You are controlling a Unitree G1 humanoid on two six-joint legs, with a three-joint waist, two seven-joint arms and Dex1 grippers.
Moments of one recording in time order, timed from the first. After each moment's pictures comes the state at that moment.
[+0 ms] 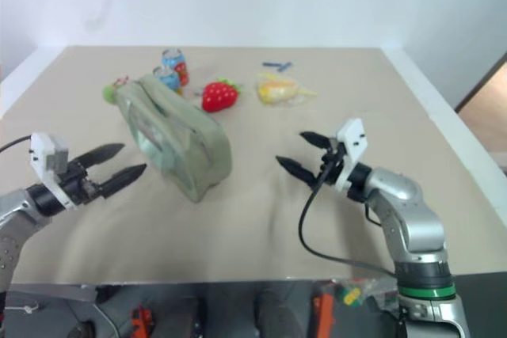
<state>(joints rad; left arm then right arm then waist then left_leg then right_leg) -0.05 0.70 0.37 -0.33 -0.77 0.52 -0.86 -0.38 -0.57 -0.12 -0.16 0.53 0.47 0.83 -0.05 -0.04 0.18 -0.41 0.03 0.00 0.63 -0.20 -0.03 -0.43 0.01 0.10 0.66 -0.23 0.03</state>
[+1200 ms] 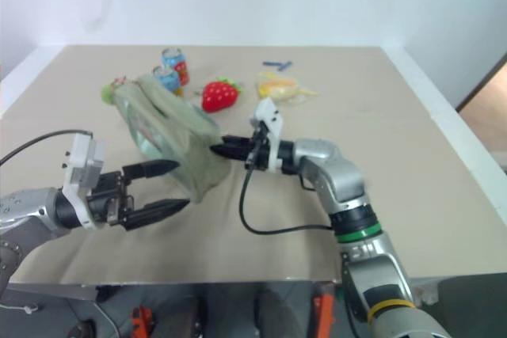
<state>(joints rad) -0.10 0.77 0.24 -0.62 -0.98 0.70 -0.80 -0.72 -0.35 0.17 0.08 0.46 0.53 0.98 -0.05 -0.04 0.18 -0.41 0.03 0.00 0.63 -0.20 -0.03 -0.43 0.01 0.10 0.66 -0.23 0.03</state>
